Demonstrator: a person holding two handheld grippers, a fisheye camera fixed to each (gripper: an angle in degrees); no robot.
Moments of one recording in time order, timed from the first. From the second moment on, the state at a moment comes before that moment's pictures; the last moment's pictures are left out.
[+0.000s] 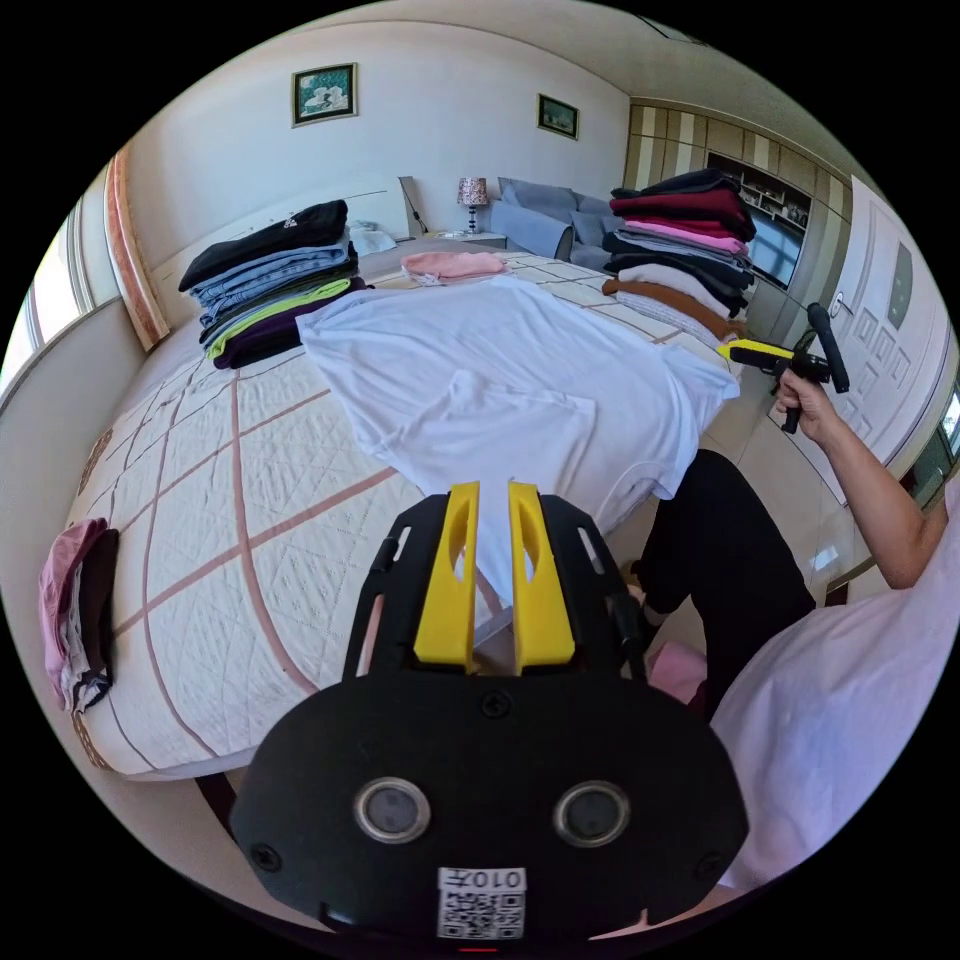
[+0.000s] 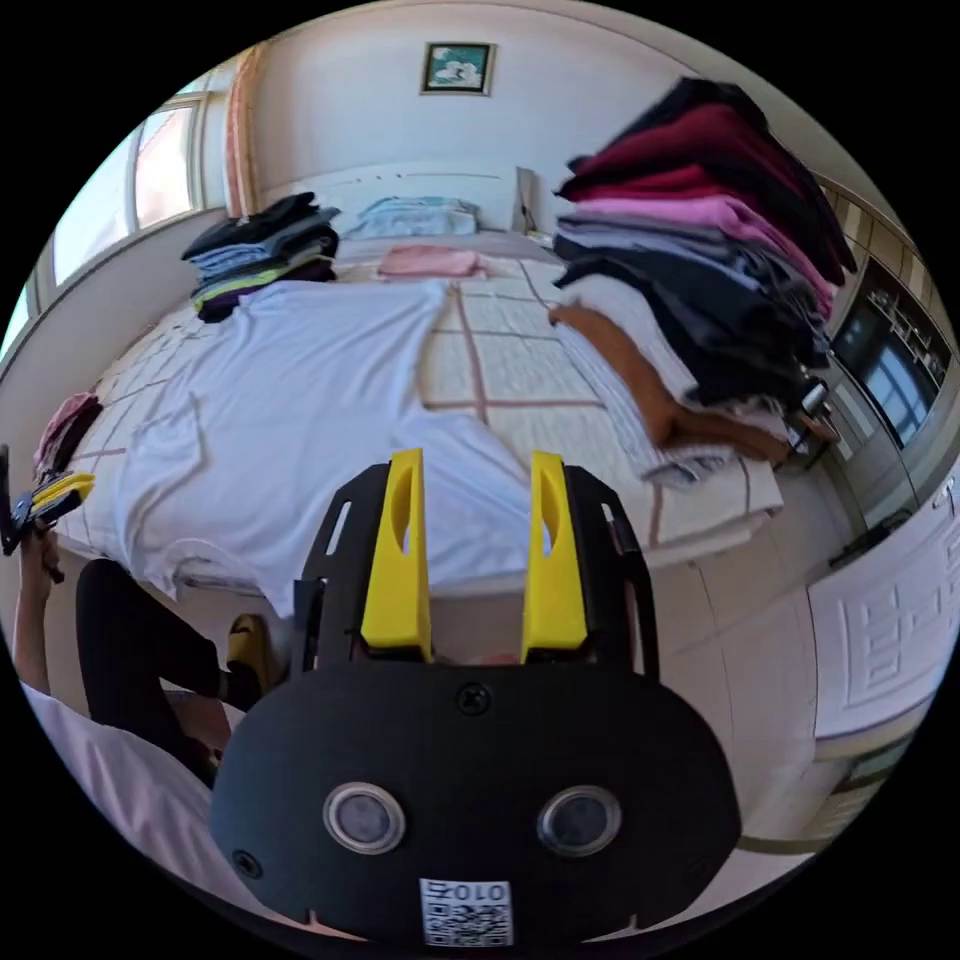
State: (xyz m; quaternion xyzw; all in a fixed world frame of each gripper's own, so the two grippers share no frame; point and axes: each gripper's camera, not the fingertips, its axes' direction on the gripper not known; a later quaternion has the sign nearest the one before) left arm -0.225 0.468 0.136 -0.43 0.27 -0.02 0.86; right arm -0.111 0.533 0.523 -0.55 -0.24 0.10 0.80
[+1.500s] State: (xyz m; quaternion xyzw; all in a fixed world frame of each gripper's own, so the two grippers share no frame) left arm -0.017 0.488 0.196 -0.34 0.43 0.18 0.81; right arm -0.227 0.492 0.521 -0.47 -0.48 -0.09 0.73
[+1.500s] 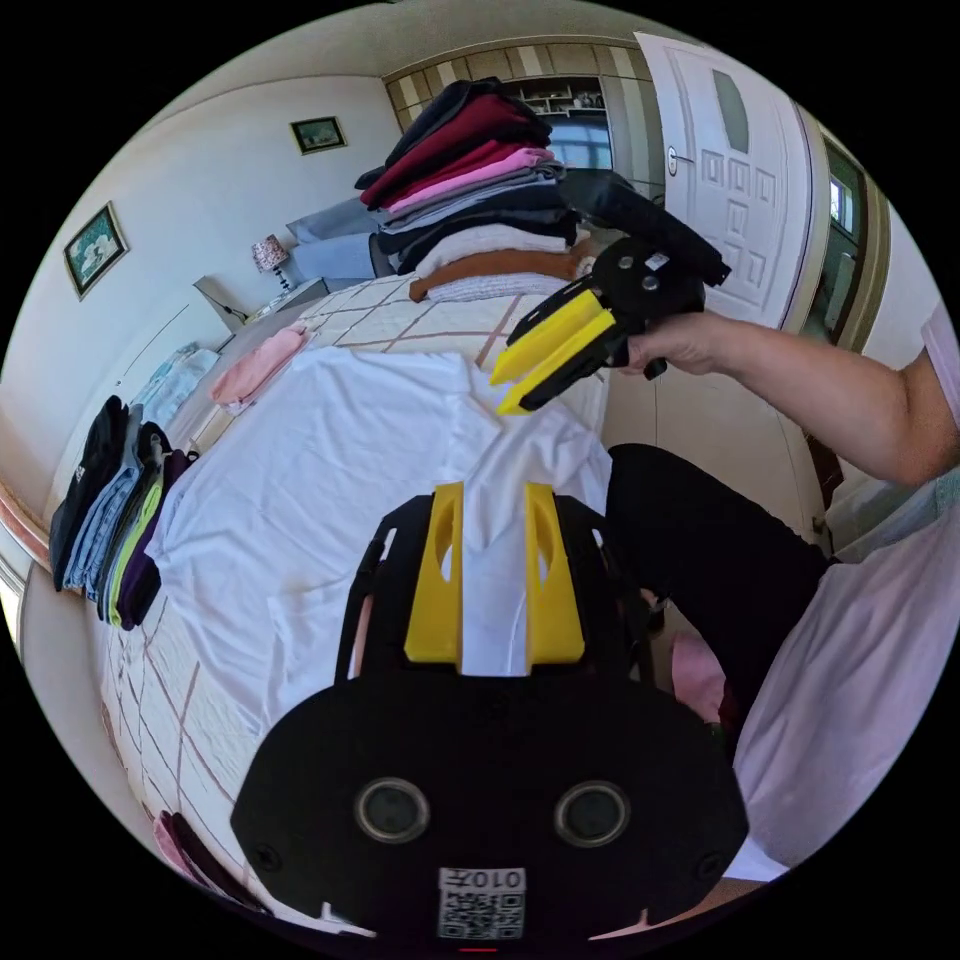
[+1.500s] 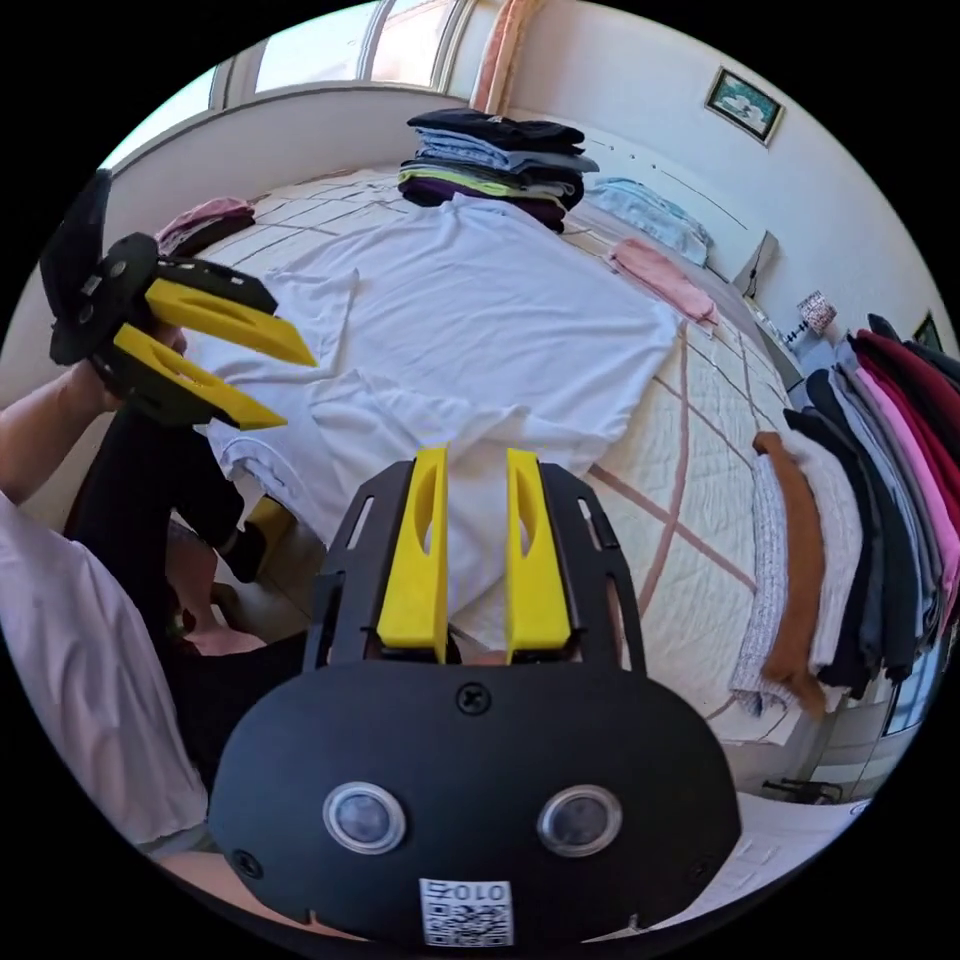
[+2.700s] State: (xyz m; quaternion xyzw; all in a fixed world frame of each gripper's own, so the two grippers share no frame) left arm -0.018 0.499 0.404 -0.46 0.49 -0.01 0.74; right arm -0.226 0.546 0.401 -0.55 -0.41 -0.01 0.72
